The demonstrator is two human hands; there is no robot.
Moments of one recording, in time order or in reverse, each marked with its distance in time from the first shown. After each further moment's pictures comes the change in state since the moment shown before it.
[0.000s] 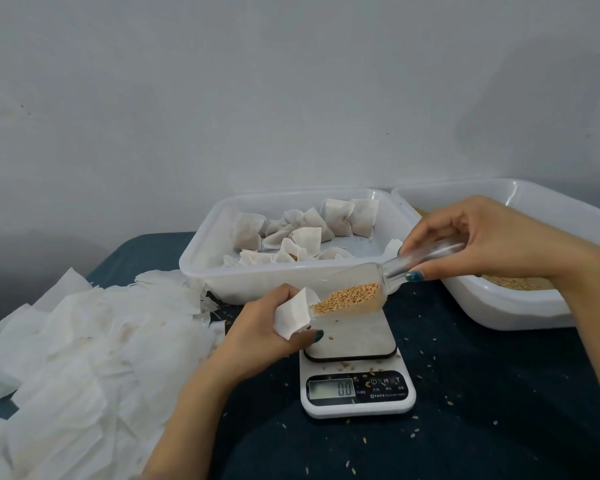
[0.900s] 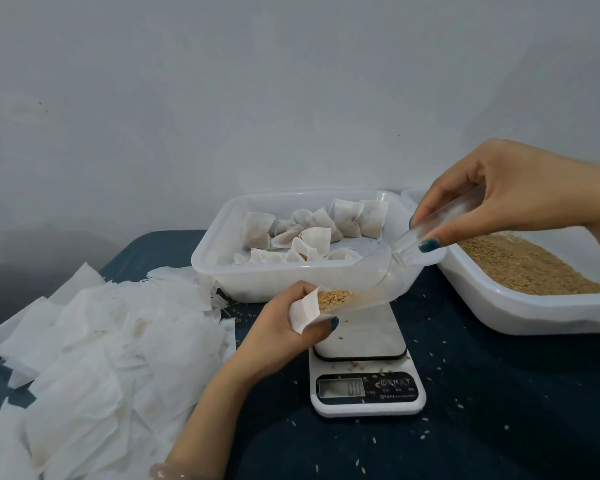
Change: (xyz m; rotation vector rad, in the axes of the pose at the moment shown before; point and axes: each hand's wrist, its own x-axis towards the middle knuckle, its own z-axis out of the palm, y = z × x) left_hand 0.001 0.006 0.009 -0.305 -0.048 0.059; right_hand 0.014 -0.054 -0.028 -0.237 -0.041 -0.005
